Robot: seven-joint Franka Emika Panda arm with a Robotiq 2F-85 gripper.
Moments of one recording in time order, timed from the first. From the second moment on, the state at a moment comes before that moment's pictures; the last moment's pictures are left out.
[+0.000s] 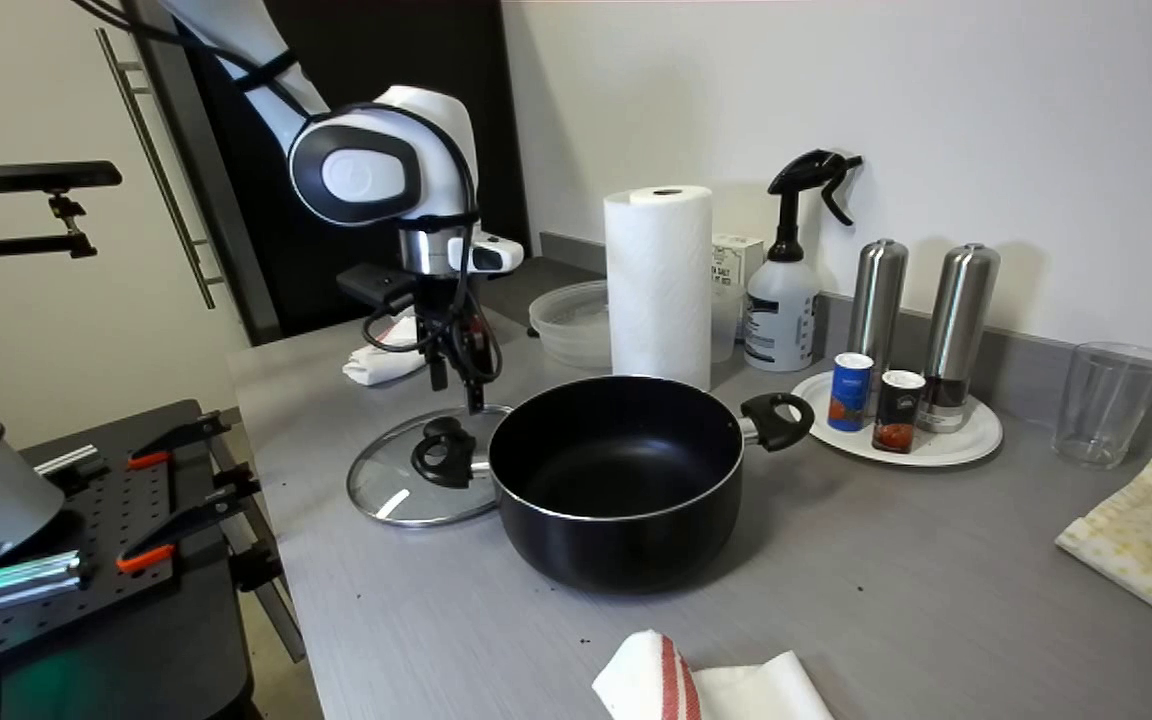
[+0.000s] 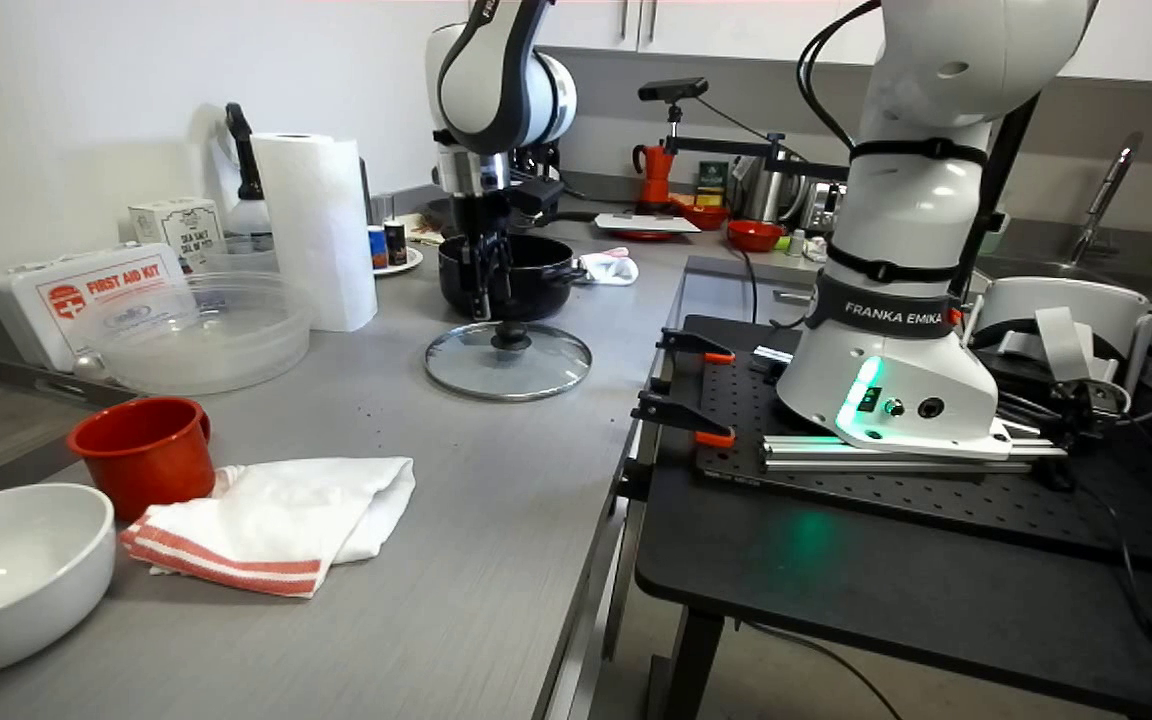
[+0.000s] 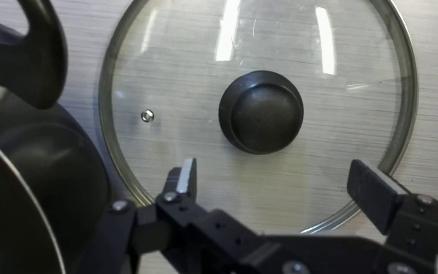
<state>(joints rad) -0.14 0.36 -0.08 -2.38 -0.06 2.65 -0.23</state>
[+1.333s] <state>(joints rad) -0.15 0.45 -0.08 -2.37 -0.06 2.69 -0.22</state>
